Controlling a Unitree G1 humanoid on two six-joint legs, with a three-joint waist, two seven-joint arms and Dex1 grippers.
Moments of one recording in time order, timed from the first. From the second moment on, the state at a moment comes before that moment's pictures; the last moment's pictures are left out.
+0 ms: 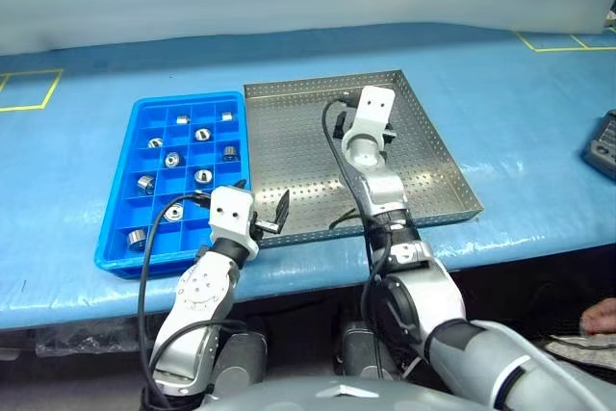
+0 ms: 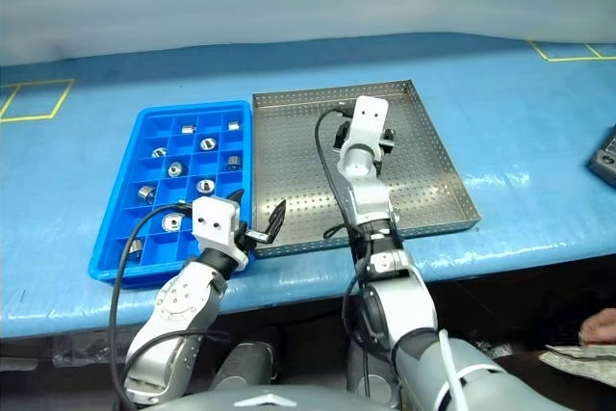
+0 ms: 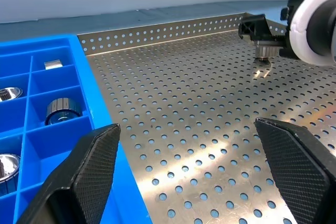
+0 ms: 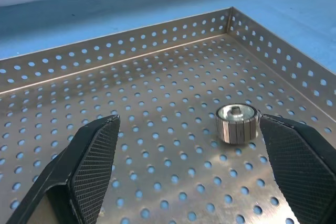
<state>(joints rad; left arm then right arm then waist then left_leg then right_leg) 0.16 0.07 -0.21 -0.55 -0.06 0.43 -0.12 -0.86 0.10 -0.13 0.64 0.06 0.29 -0.48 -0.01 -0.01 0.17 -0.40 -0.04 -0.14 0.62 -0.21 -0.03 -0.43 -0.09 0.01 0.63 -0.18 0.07</state>
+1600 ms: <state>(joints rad) 0.17 0.05 -0.23 -0.56 -0.05 0.38 -0.07 -1.10 -0.06 -0.38 1.32 0.16 0.07 -0.55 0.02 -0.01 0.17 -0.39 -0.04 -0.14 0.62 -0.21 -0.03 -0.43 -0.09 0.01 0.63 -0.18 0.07</state>
